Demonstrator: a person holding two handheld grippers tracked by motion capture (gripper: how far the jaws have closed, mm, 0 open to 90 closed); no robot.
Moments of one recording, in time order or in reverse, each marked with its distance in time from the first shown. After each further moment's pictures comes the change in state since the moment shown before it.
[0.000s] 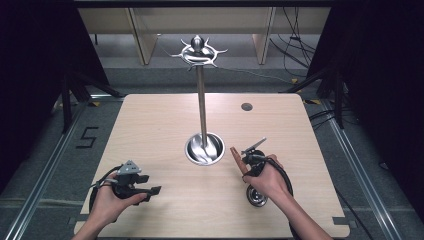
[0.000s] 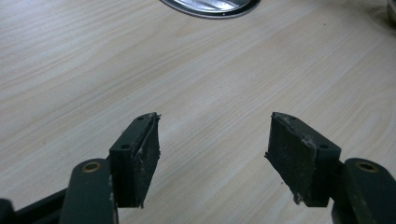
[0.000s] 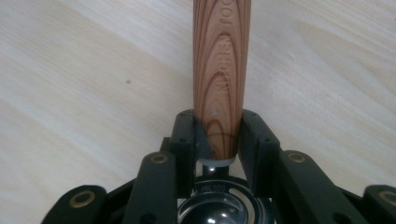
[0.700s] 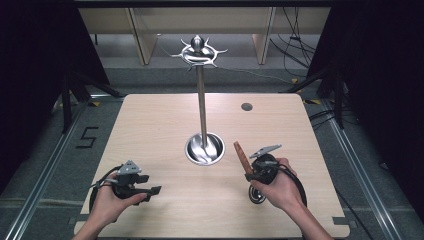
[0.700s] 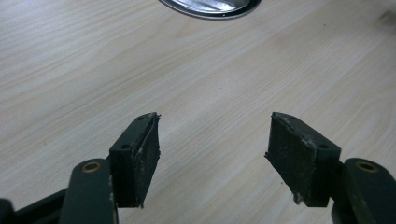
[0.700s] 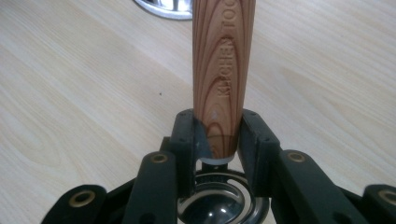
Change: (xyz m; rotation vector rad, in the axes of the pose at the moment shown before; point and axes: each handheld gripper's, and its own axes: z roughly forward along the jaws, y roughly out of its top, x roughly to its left) left arm 0.001 0.000 0.000 0.013 0.003 0.007; right arm -0.003 -0.031 -0.038 -0.278 0.021 -0.180
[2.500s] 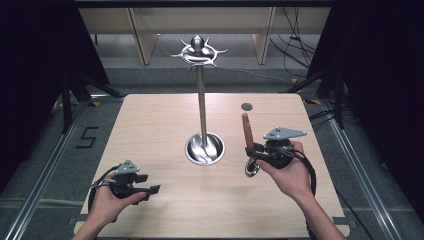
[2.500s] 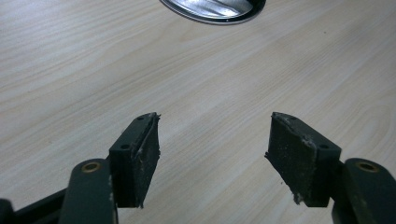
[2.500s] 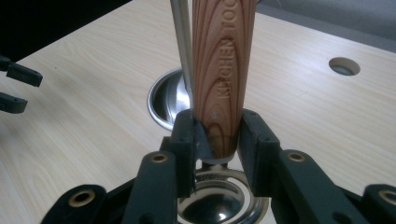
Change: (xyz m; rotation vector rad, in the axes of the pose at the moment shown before) left arm 0.001 -0.001 -0.002 -0.027 0.000 -0.031; right arm -0.015 0.027 -0.047 -0.364 0.059 0.003
